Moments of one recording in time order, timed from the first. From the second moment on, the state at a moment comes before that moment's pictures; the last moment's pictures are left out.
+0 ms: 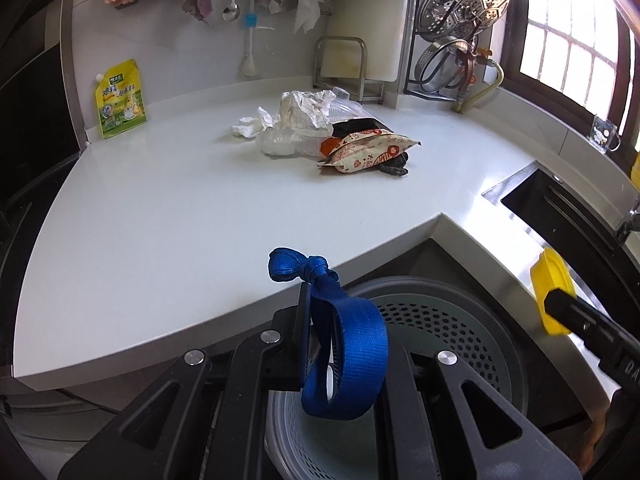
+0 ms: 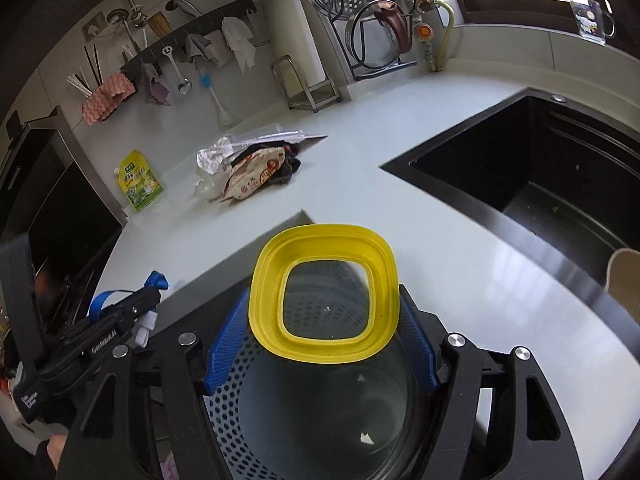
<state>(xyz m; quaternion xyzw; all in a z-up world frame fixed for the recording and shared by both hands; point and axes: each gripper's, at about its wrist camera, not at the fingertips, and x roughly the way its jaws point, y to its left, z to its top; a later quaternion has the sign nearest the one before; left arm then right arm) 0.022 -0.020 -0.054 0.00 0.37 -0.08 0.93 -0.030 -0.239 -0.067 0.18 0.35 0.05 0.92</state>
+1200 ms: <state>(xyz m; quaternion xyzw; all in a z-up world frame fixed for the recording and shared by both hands) 0.007 -0.033 -0.120 0.03 0.47 -0.11 0.88 -0.061 -0.201 -0.132 0.13 0.43 0.05 0.89</state>
